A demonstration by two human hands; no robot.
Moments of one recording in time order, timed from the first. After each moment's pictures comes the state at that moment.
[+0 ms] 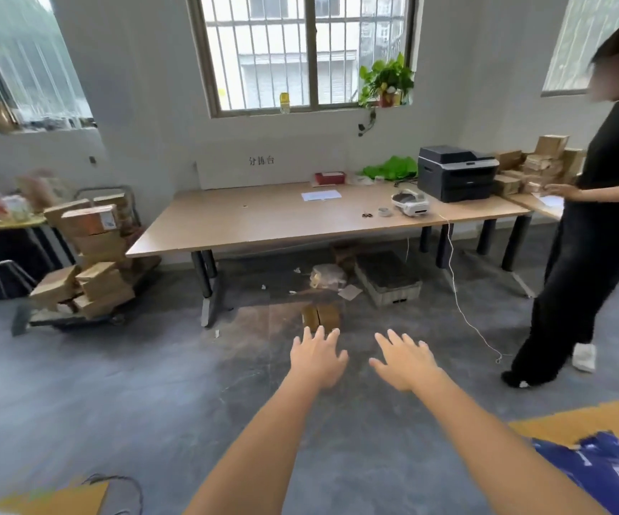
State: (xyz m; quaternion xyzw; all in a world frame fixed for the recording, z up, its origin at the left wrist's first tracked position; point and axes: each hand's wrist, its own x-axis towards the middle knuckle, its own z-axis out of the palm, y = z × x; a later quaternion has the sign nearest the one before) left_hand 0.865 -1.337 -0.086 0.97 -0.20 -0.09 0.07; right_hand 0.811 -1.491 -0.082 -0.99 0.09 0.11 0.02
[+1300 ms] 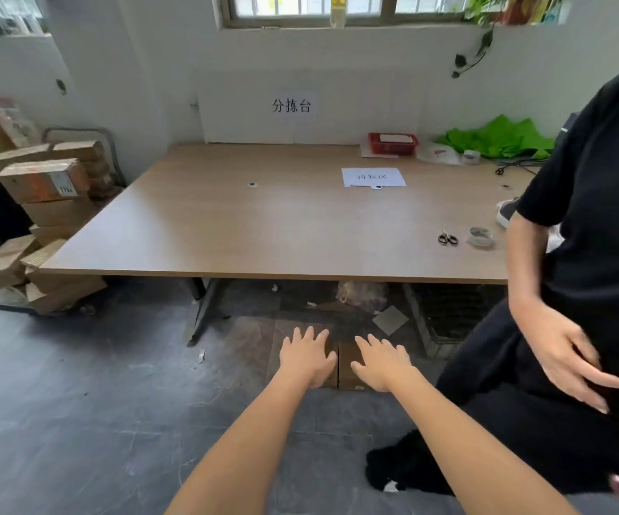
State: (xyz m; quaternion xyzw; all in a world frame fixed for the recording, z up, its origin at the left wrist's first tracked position) left_hand 1.593 -1.488 -0.180 0.97 -0.09 -0.22 0.07; right_hand 1.576 -1.638 -0.180 -0.97 -0.03 0.24 0.03
